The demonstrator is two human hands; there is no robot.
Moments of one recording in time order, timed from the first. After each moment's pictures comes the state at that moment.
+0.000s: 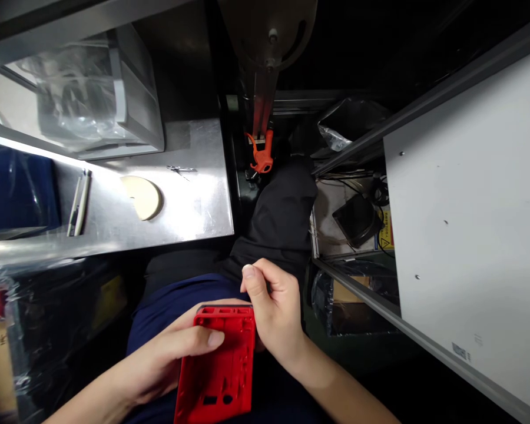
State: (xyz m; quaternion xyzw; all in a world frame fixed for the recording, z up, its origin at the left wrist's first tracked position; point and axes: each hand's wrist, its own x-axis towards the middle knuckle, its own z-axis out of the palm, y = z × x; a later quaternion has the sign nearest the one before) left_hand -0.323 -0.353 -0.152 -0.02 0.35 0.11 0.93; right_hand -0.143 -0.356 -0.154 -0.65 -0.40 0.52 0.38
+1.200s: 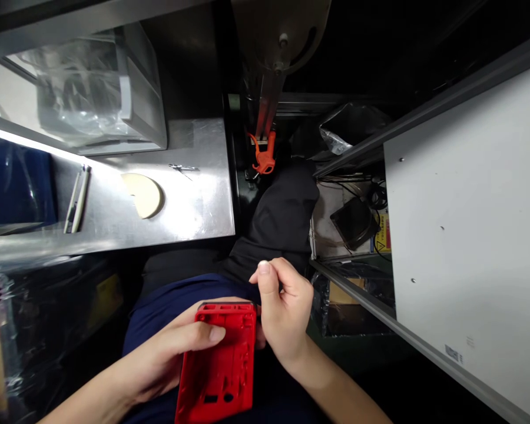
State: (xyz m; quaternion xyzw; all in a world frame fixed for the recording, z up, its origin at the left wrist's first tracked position) left_hand -0.324 -0.354 -0.154 -0.05 0.37 0.11 0.92; right_hand -0.144 -0.358 -0.155 -0.72 -0.42 0.39 0.39
